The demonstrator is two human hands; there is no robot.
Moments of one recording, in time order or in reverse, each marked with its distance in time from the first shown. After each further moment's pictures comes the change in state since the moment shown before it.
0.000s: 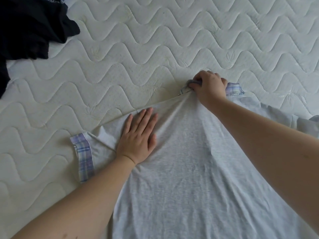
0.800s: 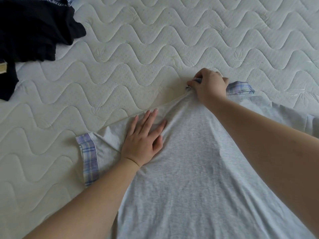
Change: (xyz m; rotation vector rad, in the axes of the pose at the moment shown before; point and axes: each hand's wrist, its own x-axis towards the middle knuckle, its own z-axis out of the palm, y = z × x) left_hand 0.000 0.001 -0.003 -0.032 0.131 0.048; right_hand 0.007 -0.012 0.019 0.012 0.051 0.032
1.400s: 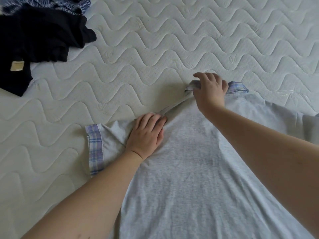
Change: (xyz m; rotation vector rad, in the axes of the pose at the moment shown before) left_hand 0.000 0.003 -0.009 0.016 0.090 0.037; right_hand -0.054 -0.010 -0.014 0.003 0.084 -0.101
